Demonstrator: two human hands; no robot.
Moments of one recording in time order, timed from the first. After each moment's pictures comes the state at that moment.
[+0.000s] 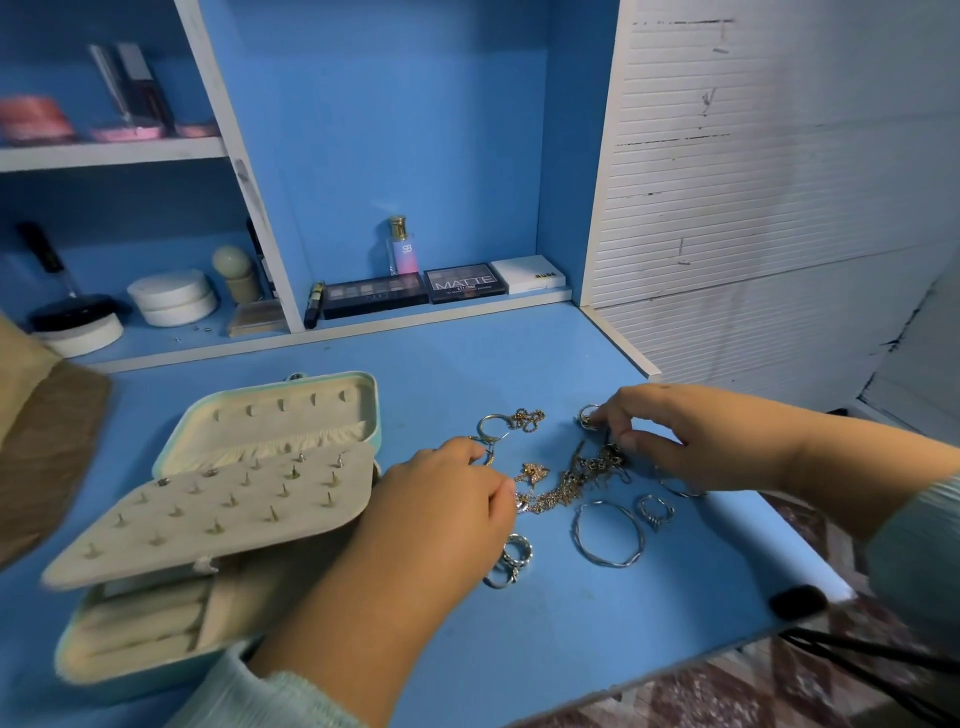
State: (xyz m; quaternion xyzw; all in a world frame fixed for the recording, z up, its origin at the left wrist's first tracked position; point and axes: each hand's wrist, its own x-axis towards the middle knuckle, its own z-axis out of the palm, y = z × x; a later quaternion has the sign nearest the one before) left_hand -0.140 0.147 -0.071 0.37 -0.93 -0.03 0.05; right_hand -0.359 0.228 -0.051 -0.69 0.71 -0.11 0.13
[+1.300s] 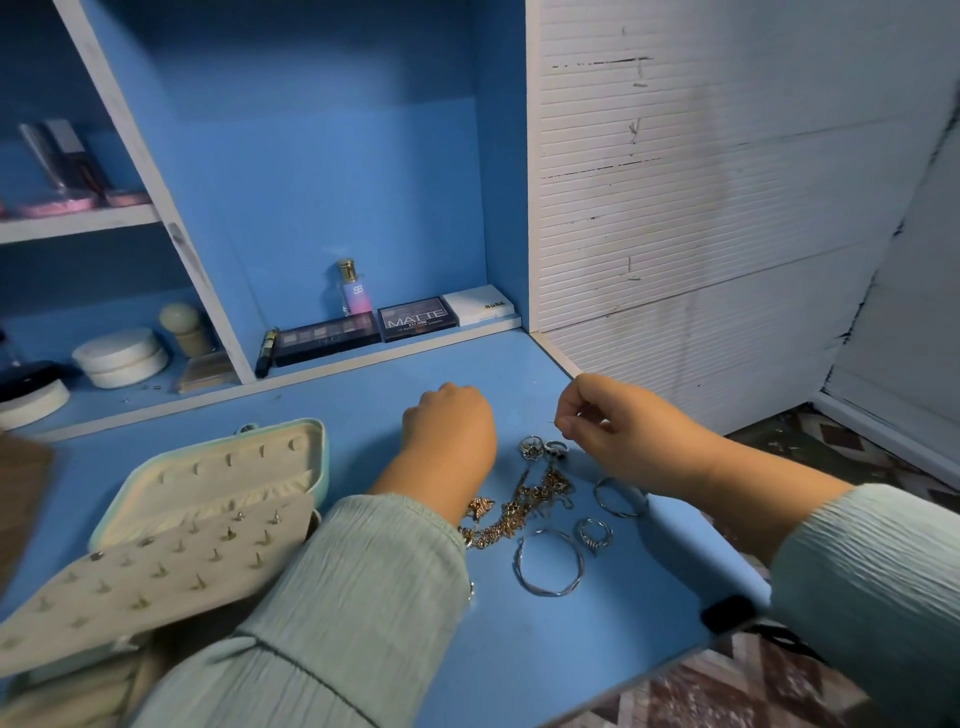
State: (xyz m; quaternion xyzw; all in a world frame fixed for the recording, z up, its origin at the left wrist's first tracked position) left_hand -0.241 0.106 -0.047 0.42 -0.91 -0.02 -0.01; right_hand -0.356 0.224 -0.055 -0.57 0.74 -0.34 0.14
